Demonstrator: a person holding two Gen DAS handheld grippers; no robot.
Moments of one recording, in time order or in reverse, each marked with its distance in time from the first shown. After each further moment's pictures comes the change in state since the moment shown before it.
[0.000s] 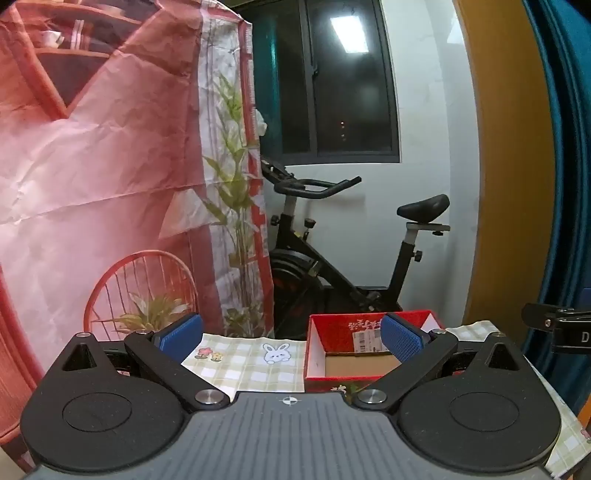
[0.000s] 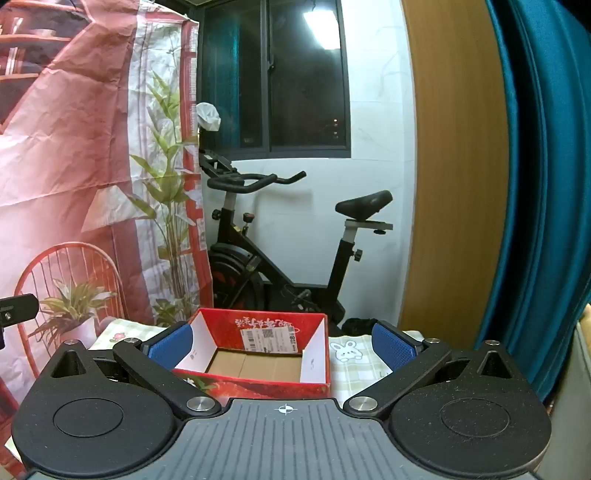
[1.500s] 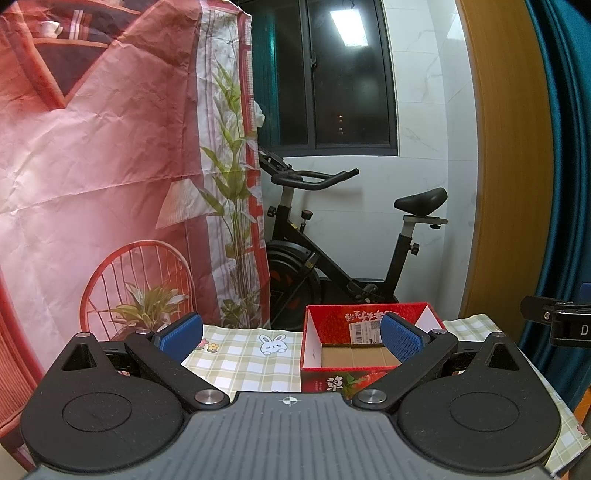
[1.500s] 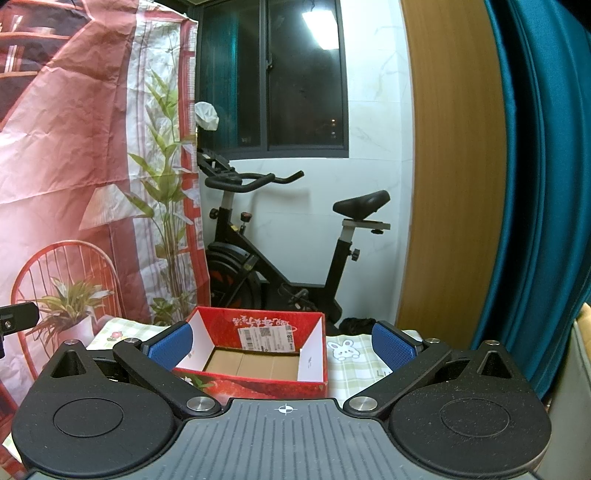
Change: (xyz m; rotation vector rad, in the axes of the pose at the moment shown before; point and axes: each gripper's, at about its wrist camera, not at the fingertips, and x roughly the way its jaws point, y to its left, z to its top) left arm 0.001 0.002 -0.001 0.009 -0.009 0.008; right arm 0.001 0.001 0.000 -0.010 0.005 -0.009
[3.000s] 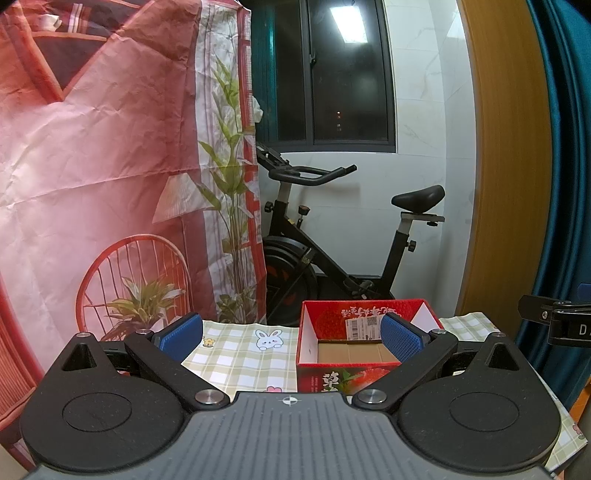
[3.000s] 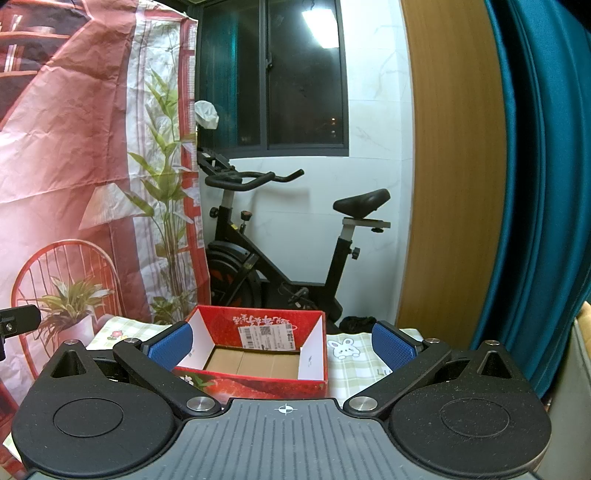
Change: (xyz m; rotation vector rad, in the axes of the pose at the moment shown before) left arm -0.003 -0.004 -0.004 -0.010 0.014 -0.009; right arm 0.001 -0.001 0.001 -0.002 0.001 0.000
